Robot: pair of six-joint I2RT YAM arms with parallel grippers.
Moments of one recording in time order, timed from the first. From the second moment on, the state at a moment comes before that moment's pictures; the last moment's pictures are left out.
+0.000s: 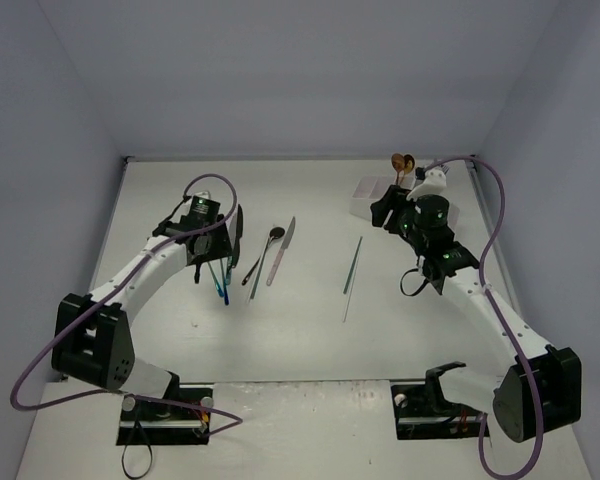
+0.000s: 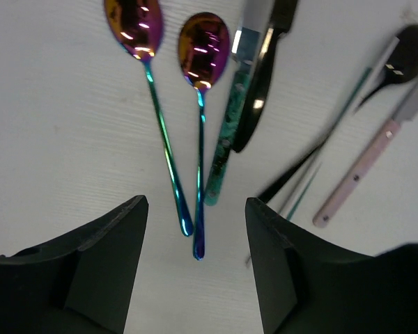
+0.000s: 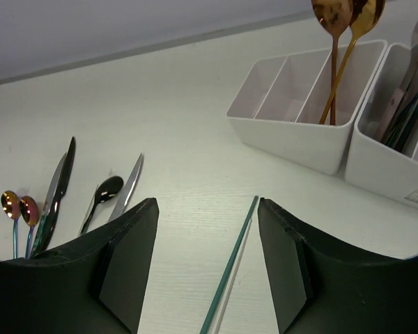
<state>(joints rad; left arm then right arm) -0.34 1.43 1.07 -0.62 -0.20 -0.49 0.28 1.16 0.83 0.03 0.07 0.38</state>
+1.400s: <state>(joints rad) -0.17 1.82 1.19 -0.62 -0.26 -0.65 0.33 1.16 0.81 0.02 -0.04 0.40</state>
